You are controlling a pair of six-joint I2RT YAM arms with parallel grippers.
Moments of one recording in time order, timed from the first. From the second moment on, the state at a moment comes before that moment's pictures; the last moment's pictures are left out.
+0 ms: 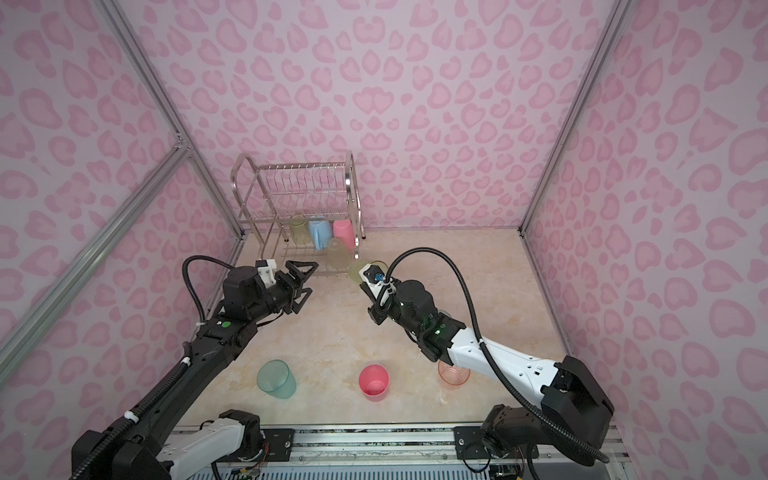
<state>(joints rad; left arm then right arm) -0.23 1.06 0.77 -0.05 0.41 -1.30 0.83 1.33 0.85 0.31 0.02 -0.06</state>
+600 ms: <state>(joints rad) -0.33 1.20 0.73 0.41 0.56 -1.77 0.83 1.48 0.91 0.60 -0.06 0.12</state>
